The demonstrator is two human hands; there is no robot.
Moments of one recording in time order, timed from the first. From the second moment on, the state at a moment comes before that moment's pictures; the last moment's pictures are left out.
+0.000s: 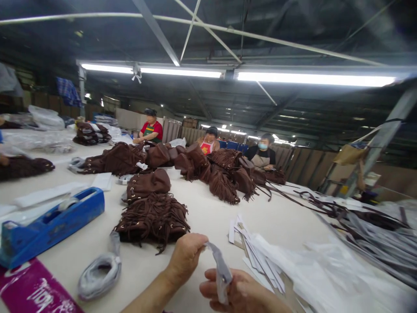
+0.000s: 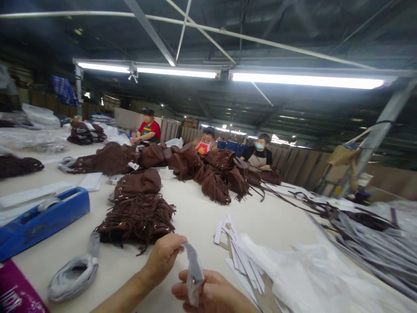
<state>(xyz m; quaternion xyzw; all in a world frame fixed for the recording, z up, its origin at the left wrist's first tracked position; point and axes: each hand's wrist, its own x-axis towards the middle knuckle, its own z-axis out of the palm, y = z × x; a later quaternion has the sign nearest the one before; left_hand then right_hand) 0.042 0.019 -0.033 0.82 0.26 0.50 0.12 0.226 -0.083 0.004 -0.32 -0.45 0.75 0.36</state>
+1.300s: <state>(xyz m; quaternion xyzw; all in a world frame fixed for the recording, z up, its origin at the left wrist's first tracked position) 0.034 0.023 -0.018 0.65 0.23 0.48 0.54 0.172 0.003 -0.018 -0.41 -0.67 0.25 0.56</state>
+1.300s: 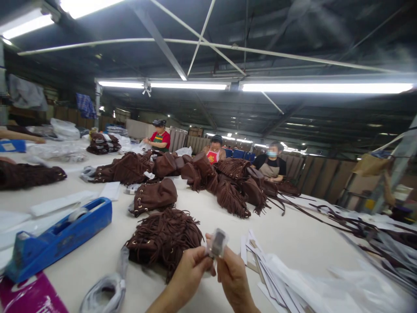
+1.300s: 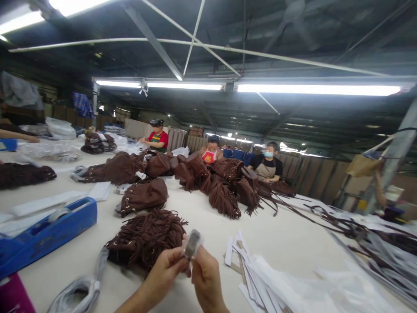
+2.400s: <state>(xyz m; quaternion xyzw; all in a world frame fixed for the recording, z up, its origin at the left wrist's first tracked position) 0.033 0.012 -0.013 0.42 0.19 0.36 0.81 0.214 -0.002 -0.004 -0.31 -0.85 -0.37 0.19</state>
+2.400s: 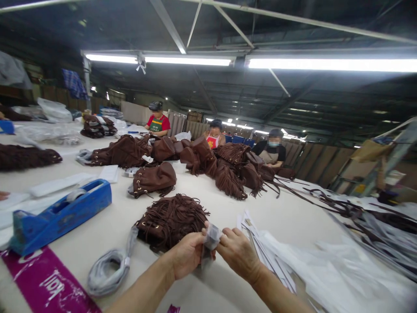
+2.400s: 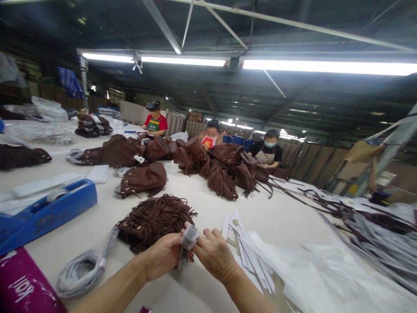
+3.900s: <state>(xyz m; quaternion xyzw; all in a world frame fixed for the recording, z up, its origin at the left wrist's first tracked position) 0.048 0.007 -0.057 0.93 0.14 0.34 0.03 0.209 -0.073 -0.033 -0.39 -0.29 0.64 0.60</state>
